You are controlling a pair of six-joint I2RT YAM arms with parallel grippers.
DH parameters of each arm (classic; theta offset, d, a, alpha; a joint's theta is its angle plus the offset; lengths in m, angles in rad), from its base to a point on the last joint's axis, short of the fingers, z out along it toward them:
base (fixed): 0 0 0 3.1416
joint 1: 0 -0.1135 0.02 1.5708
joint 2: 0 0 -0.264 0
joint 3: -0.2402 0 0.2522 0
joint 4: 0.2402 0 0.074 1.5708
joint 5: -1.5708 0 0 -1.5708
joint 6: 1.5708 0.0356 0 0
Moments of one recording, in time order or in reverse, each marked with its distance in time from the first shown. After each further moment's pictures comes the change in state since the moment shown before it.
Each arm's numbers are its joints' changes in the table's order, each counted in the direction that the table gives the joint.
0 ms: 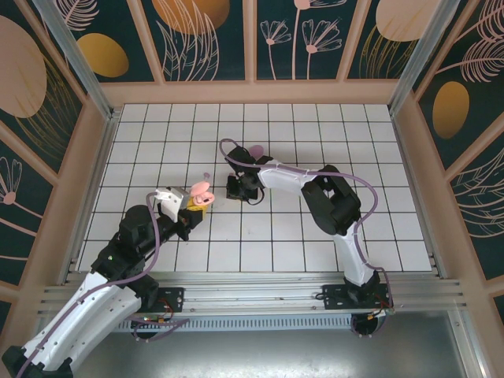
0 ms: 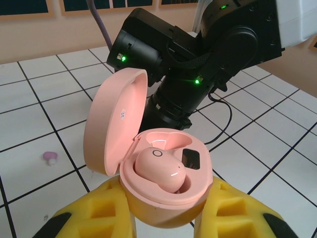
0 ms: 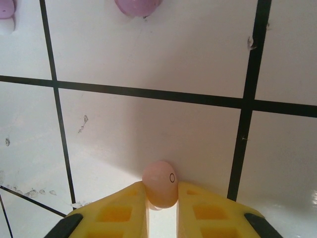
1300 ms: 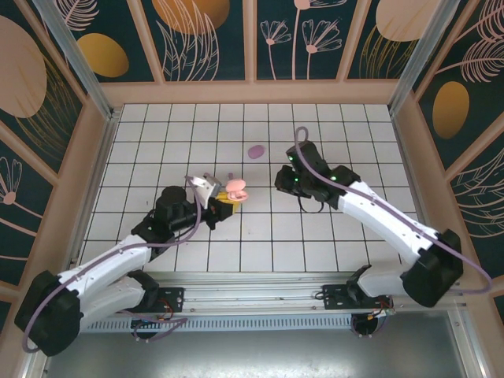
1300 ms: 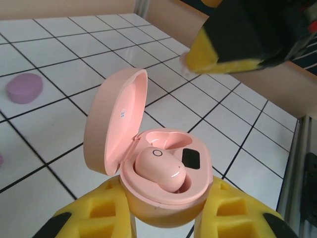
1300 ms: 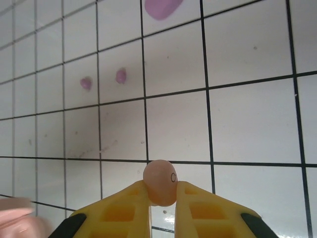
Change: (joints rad) left arm 0.069 0.546 0.009 -0.539 -0.232 -0.107; right arm 0.108 -0.881 0.446 0.119 -0.219 0.024
